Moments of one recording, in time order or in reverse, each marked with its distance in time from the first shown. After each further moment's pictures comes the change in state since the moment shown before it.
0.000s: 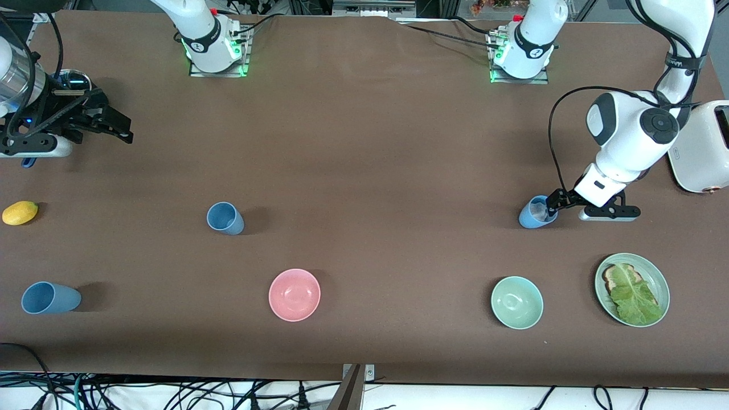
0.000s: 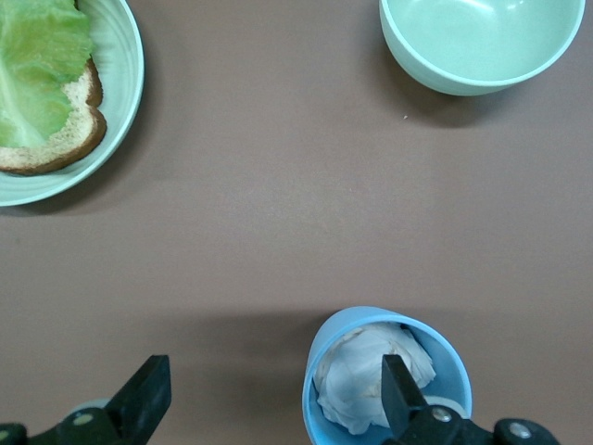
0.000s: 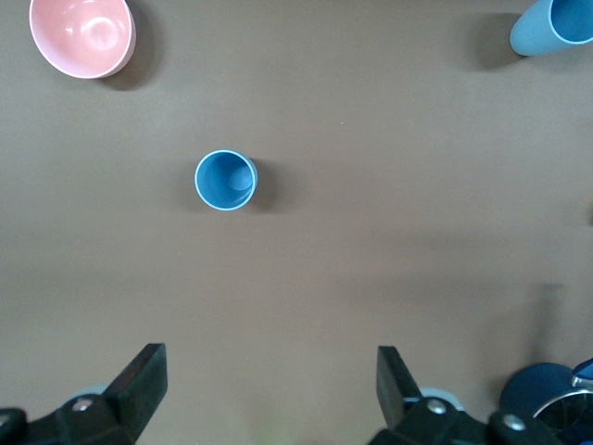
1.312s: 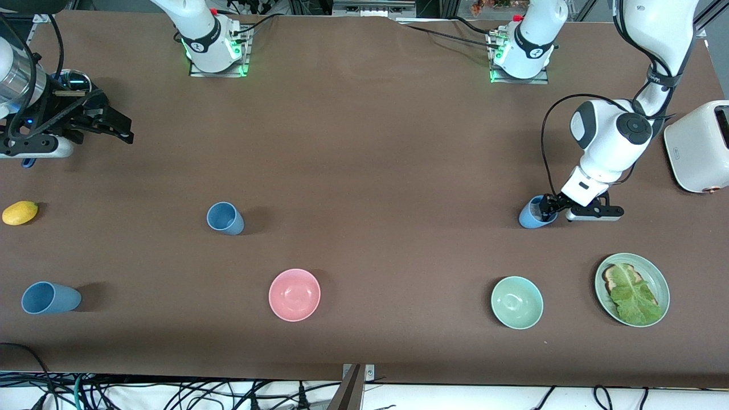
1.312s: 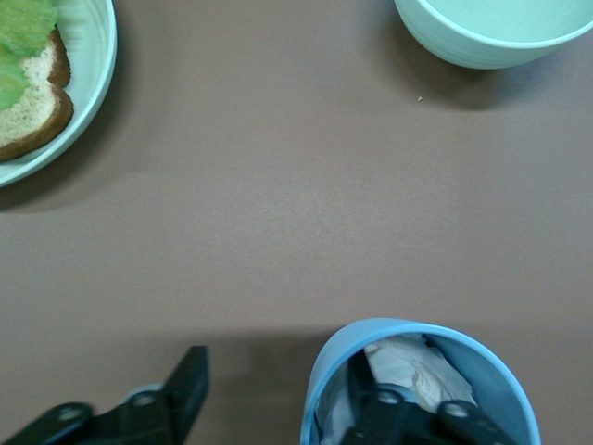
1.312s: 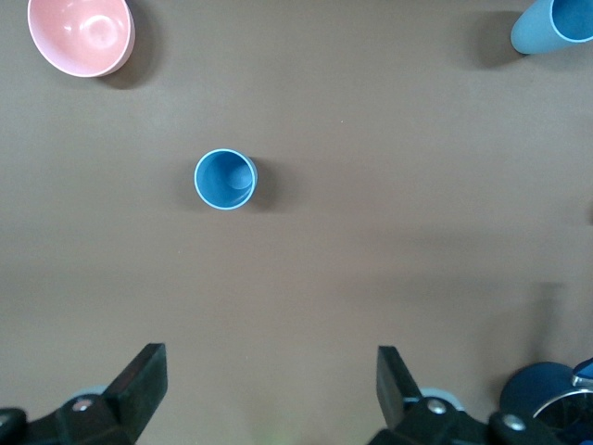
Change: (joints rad) left arm 0.000 0.090 -0.001 -0.056 0.002 0.202 0.000; right arm 0.000 0.001 0.000 -0.002 0.000 0.000 0.000
